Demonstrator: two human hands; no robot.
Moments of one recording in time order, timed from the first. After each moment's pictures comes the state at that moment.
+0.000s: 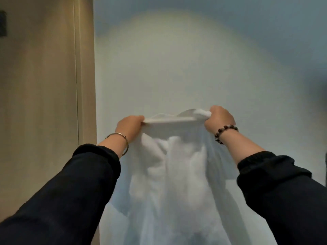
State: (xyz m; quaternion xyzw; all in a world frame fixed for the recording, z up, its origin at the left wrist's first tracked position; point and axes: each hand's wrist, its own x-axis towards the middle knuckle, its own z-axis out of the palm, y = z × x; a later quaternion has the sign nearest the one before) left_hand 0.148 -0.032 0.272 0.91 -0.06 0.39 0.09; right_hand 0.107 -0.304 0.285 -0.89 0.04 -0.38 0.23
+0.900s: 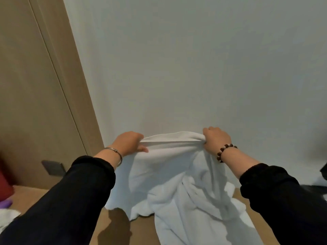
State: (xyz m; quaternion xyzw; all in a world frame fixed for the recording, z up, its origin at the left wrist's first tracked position) left_hand 0.181 0.007 -0.002 0.99 -0.11 0.04 0.00; right_hand 0.186 -0.306 0.001 -0.99 -0.08 -0.13 -0.04
